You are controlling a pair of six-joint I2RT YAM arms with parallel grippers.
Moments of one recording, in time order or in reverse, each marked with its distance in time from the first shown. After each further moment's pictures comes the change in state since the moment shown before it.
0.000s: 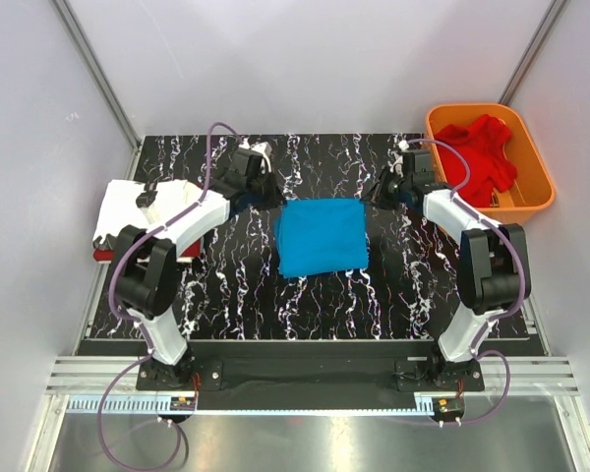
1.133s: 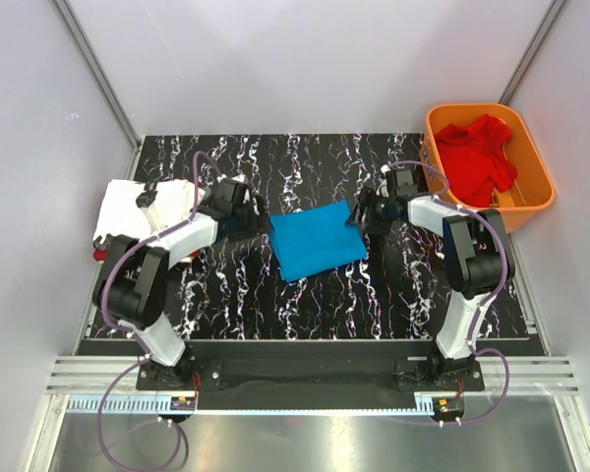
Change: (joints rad) left arm 0.061 -0.092 -0.309 0.036 -0.102 -0.037; right arm 0.048 0.140 -0.042 -0.029 0.013 -0.052
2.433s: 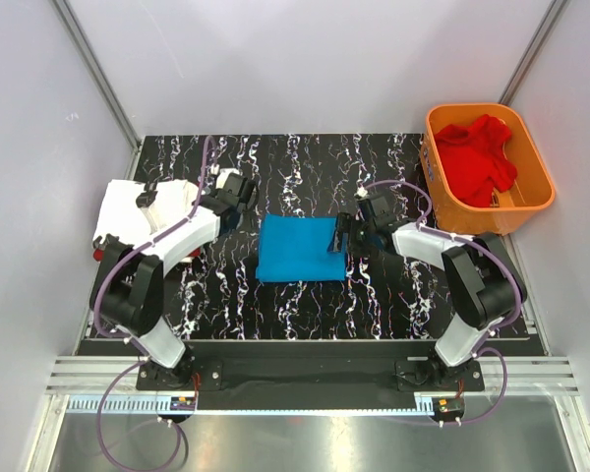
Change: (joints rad) left arm -0.066 -0.078 0.095 -0.296 -0.544 0.118; right arm 0.239 -0.201 -0.248 0.059 0.190 0.053
